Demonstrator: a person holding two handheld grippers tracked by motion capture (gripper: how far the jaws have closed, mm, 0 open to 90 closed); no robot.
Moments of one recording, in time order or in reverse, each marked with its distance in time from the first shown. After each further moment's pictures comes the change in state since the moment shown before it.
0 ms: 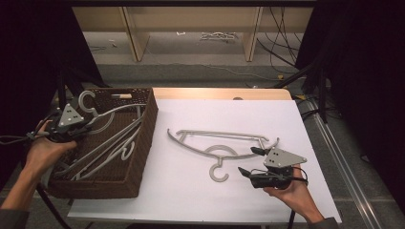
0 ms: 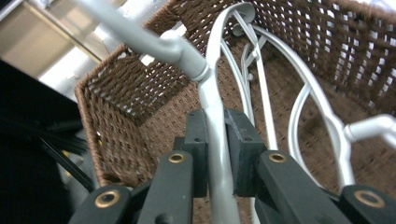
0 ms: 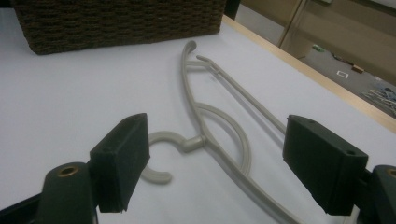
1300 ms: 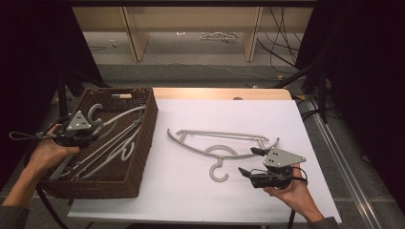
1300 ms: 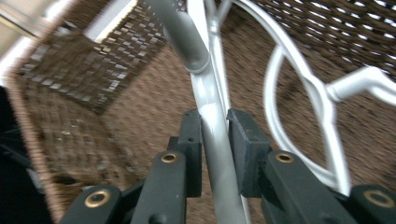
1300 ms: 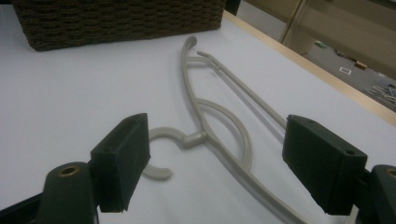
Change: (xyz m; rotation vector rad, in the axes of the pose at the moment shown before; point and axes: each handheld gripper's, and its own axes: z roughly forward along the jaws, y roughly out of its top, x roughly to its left) left arm -0.005 -0.013 0.023 0.095 -0.156 0.073; right arm -0.002 -0.003 0.002 0.013 0.004 0.005
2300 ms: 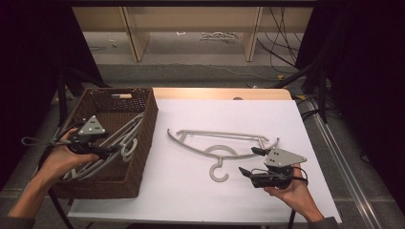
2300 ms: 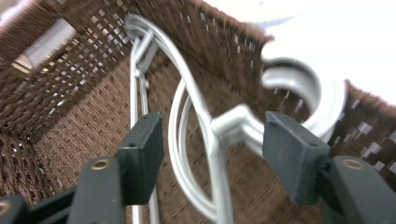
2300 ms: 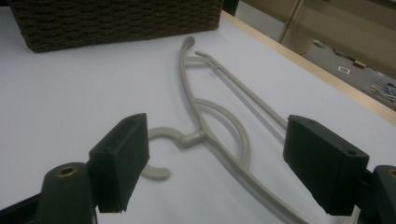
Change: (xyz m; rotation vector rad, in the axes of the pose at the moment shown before) left arm -0.046 0.028 -0.013 -0.113 -0.085 -0.086; right arm -0.001 -0.002 0.001 -0.013 -0.007 0.011
